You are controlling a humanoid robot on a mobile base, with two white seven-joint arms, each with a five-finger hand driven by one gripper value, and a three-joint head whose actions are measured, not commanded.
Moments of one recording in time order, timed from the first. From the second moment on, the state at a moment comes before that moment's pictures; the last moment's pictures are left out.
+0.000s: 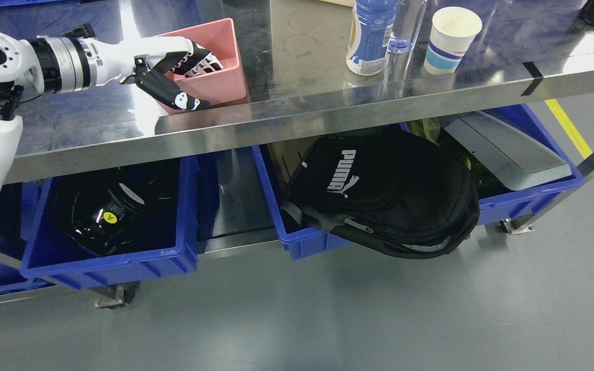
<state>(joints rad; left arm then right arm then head) -1.10 0.52 -0.47 -1.30 0.00 0.21 -1.06 0.00 0.00 0.00 0.00 0.00 -0.06 -0.01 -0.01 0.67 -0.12</state>
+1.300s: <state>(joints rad) -1.13 0.41 -0.16 -1.33 -0.04 -0.22 -1.04 0.00 0.00 0.00 0.00 0.00 -0.06 -0.01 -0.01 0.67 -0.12</state>
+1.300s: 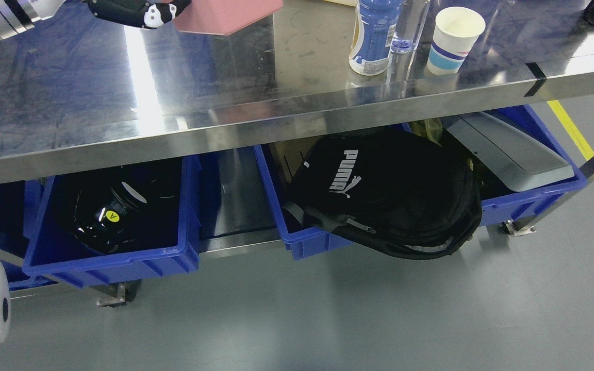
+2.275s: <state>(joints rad) -1.05 0.39 -0.12 -1.47 -0.05 -0.23 -1.03 0.00 0.00 0.00 0.00 0.00 -0.06 -0.01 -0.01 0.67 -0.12</state>
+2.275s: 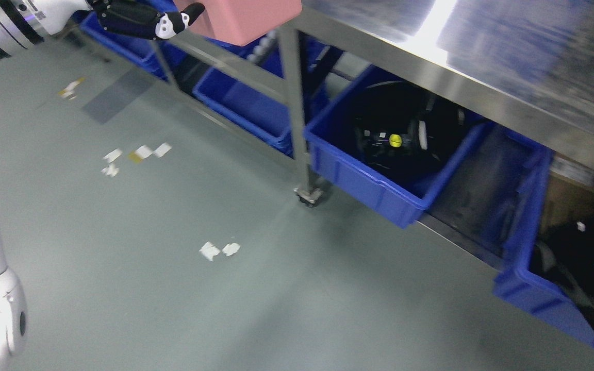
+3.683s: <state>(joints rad) -0.92 0.35 -0.07 -1.50 -0.12 -0.27 -1.02 0.00 0.00 0.00 0.00 0.00 -0.06 -0.01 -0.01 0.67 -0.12</state>
